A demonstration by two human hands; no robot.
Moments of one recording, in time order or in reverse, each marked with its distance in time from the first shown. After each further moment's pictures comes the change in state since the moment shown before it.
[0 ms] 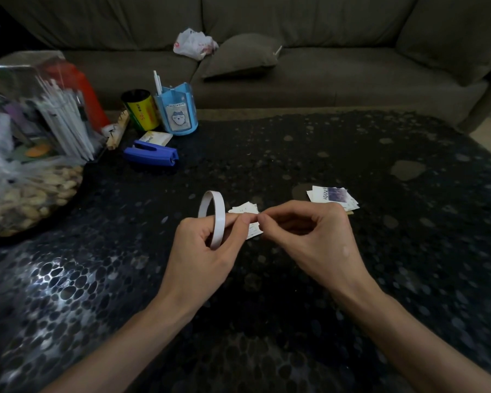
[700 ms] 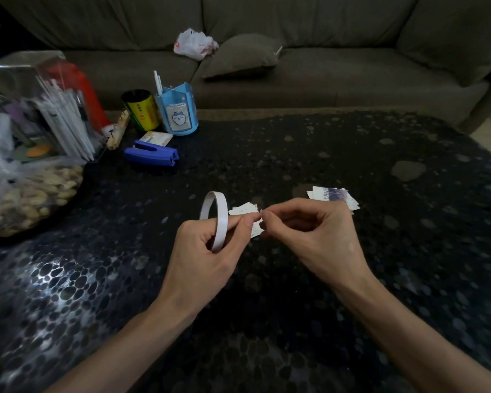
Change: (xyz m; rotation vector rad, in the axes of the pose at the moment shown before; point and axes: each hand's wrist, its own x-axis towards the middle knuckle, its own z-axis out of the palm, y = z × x) left_hand -0.003 0.004 0.000 -0.009 -0.020 0.013; right_hand 0.001 -0.005 -0.002 0.118 0.018 0.080
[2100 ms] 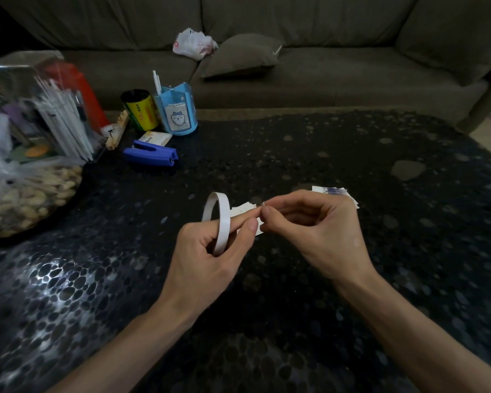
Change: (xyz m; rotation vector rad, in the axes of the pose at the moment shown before) left_hand -0.002 -0.002 0.002 -0.033 -0.028 0.010; right_hand 0.003 -0.006 -0.003 0.104 -0.014 -0.015
